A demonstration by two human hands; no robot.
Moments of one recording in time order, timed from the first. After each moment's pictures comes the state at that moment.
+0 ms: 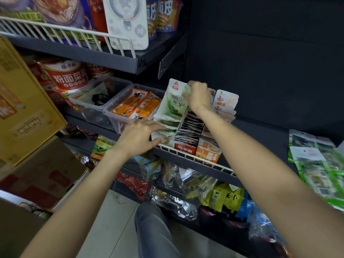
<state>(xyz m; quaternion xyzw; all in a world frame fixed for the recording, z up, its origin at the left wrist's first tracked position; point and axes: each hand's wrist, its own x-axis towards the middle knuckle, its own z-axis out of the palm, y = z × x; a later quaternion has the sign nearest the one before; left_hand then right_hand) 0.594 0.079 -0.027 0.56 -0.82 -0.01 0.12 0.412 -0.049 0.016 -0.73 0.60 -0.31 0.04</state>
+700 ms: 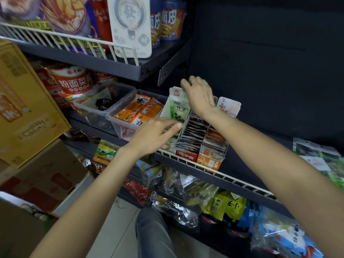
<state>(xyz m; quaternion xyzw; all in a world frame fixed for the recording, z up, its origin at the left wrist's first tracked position) 0.554 0.078 0.006 0.57 -0.78 -0.11 0.24 0.405 -0.071 0.022 -0.84 0.43 -0.23 -0.24</state>
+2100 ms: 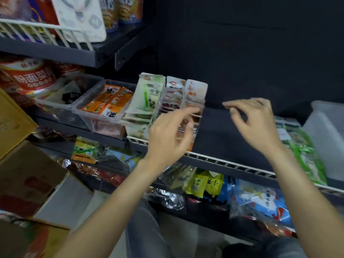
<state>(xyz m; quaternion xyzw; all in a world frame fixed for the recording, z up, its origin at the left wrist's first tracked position) 0.433 0.127 0.001 0.36 -0.76 -0.01 0.55 0.213 0.093 0.022 -0.78 0.52 -0.35 -0.06</state>
